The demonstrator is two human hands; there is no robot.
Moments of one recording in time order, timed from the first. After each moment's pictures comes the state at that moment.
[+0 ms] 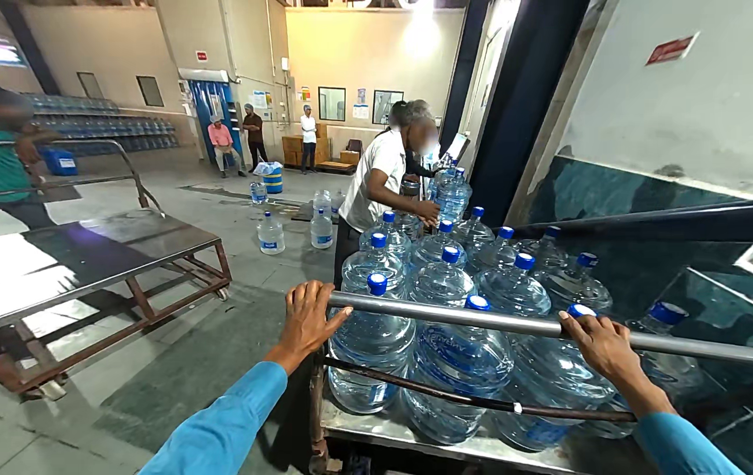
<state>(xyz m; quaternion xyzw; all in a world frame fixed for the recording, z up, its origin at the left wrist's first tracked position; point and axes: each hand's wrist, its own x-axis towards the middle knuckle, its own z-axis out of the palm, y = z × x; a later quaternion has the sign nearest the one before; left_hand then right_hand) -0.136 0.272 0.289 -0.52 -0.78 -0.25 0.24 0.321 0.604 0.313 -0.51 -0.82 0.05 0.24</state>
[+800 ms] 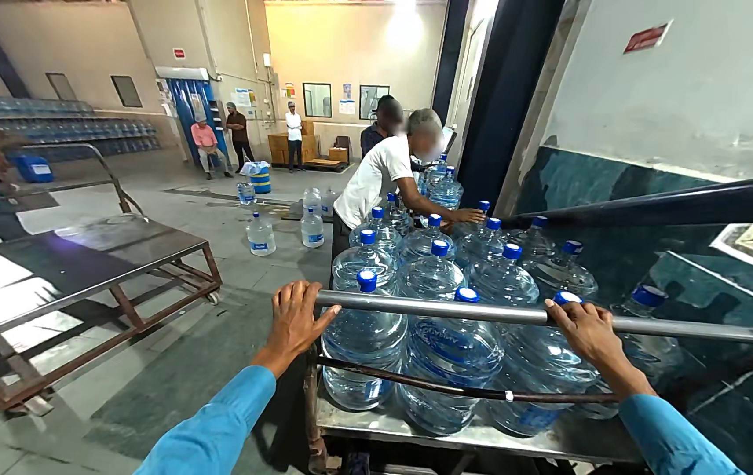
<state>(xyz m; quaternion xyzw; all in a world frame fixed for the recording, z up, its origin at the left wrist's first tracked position) -0.136 0.272 0.289 -0.51 -0.79 -0.25 0.23 0.320 0.601 0.312 -0.52 -0.82 0.05 0.25</state>
